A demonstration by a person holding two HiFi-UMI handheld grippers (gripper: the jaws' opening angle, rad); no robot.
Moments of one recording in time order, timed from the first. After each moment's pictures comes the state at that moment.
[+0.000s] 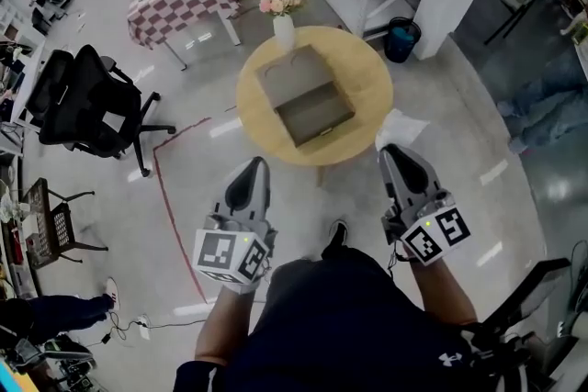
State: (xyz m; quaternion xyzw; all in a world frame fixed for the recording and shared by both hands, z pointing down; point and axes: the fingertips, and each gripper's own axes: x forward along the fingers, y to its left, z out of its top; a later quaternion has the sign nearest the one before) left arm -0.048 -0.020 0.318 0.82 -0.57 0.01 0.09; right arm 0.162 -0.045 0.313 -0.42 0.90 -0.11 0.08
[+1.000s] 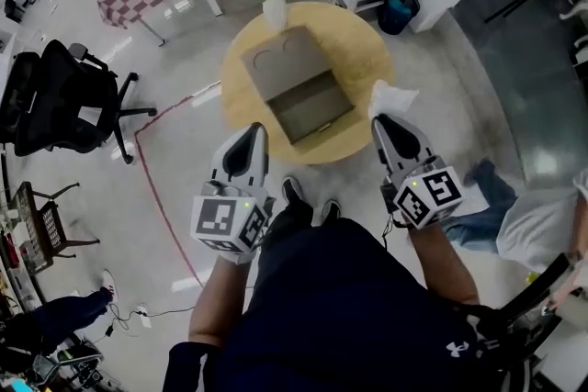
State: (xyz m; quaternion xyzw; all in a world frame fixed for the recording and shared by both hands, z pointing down) left arm -0.074 -0.157 0.364 0.82 -0.55 0.03 0.12; right arm 0.127 -0.180 0.385 -0.44 0.89 -0.13 -0.04
